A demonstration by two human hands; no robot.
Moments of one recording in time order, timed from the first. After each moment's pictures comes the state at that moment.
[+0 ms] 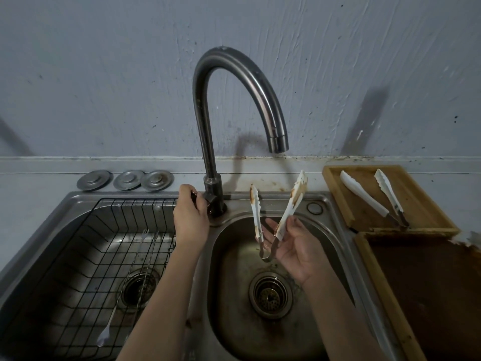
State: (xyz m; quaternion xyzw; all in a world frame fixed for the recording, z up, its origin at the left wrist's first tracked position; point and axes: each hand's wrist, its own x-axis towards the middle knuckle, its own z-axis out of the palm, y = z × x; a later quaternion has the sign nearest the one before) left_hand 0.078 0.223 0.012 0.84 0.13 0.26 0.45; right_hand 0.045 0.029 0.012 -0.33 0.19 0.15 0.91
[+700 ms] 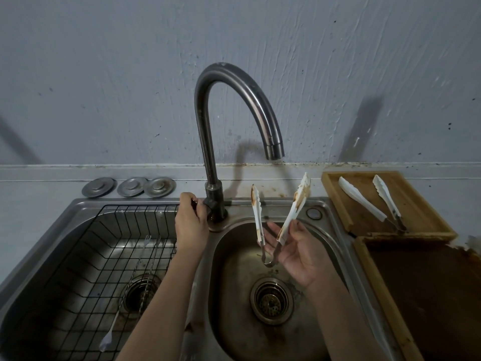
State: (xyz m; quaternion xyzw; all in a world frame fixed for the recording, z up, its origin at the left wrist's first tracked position) left_hand 0.077 0.226 0.007 0.84 0.12 0.26 0.46; right_hand 0.038 0.024 0.026 -0.31 0.19 0.14 0.92
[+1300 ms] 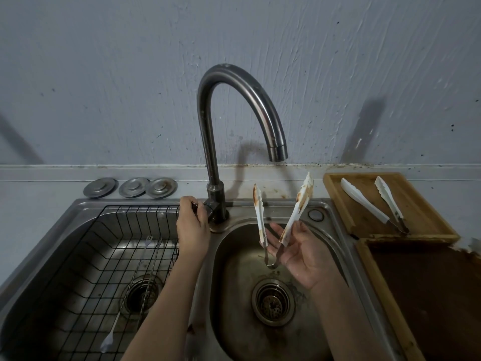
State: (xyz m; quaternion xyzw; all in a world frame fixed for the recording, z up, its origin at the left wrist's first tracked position) left_hand 0.072 0.225 0.004 0.82 0.11 0.27 0.50; right_hand 0.036 0.025 0.030 -0.32 0.18 0.14 0.92
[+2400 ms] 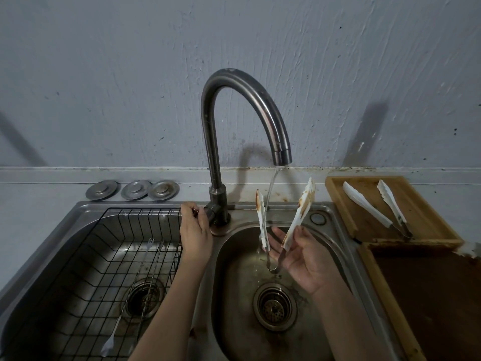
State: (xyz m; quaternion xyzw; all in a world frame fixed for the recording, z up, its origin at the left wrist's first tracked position) left_hand 0.072 0.224 -0.005 0.80 0.11 0.29 0.51; right_hand 0.039 0.025 0.025 -0.31 0.17 0.15 0.92
